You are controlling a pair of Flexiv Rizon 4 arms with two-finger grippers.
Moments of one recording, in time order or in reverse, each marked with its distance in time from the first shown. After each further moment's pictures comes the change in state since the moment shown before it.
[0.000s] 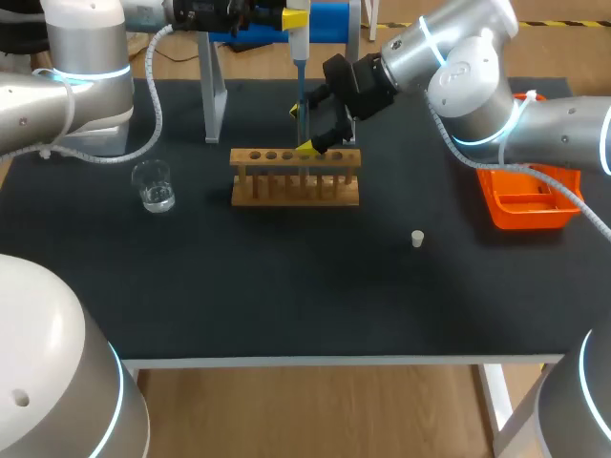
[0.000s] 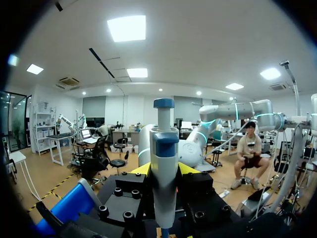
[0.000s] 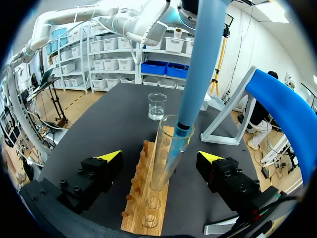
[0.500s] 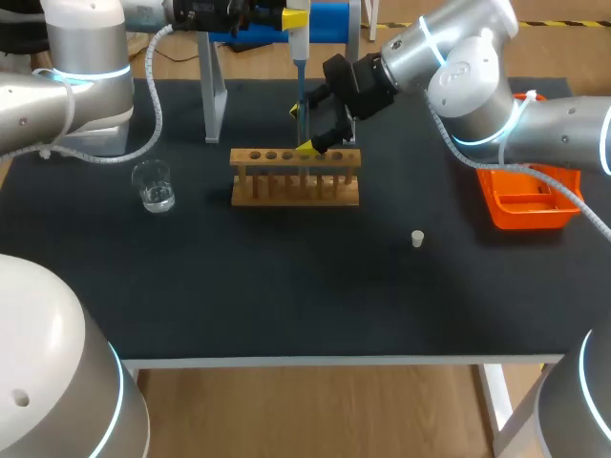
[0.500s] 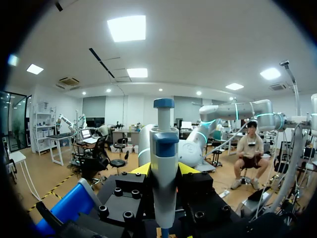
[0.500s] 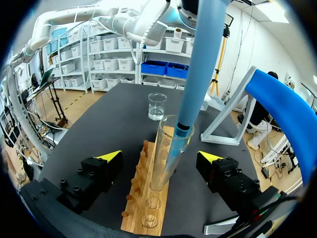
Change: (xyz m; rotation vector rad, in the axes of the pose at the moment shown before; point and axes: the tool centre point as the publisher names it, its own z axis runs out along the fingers) left arm 0.000 0.000 0.000 0.000 0.000 0.000; right arm 0.000 0.002 -0.002 -0.005 0.002 0.000
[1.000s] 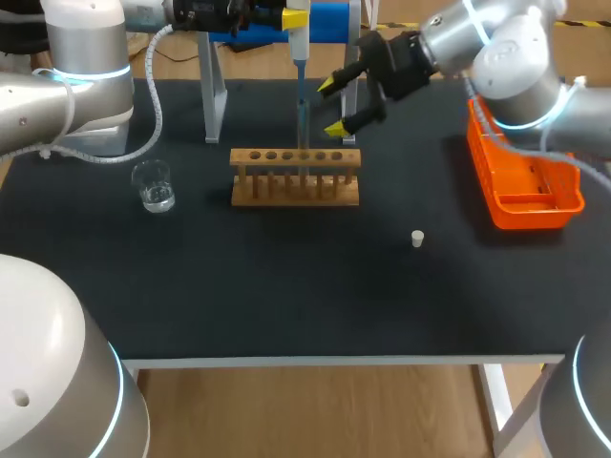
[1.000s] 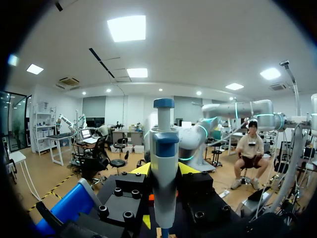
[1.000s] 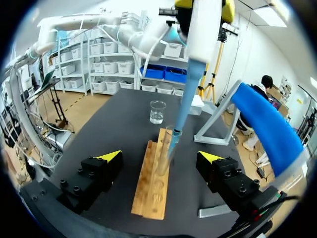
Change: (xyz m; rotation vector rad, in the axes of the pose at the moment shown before) left arm 0.000 0.000 0.000 0.000 0.000 0.000; right arm 0.011 0.014 -0.074 -0.016 -0.034 0.009
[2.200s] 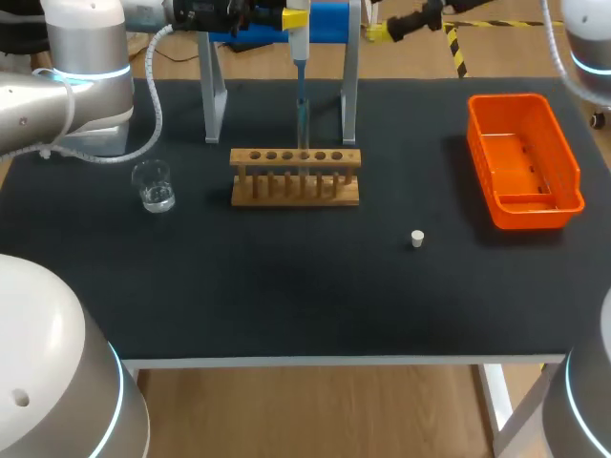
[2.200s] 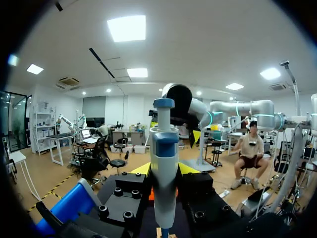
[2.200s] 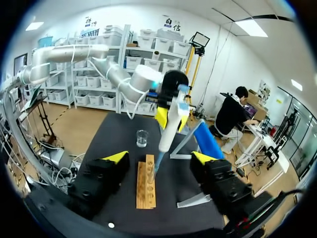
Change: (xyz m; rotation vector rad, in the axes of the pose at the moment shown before) left arm 0.000 0.000 0.000 0.000 0.000 0.000; right arm -0.003 0.123 -0.147 -0.060 -0.187 0.032
